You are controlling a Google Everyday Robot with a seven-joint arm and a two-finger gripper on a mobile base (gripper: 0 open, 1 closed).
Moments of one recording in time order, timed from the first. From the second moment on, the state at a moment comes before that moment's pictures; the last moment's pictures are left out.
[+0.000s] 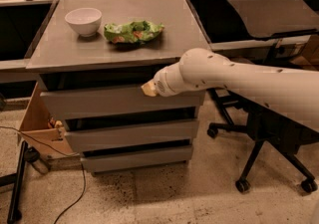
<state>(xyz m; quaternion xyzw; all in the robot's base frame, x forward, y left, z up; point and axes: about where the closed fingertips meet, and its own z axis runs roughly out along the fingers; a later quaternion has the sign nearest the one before) 0.657 0.028 0.745 -0.34 0.85 0.19 0.36</state>
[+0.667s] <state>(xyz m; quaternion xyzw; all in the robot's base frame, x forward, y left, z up) 0.712 0.040 0.739 -0.30 0.85 0.18 0.39</state>
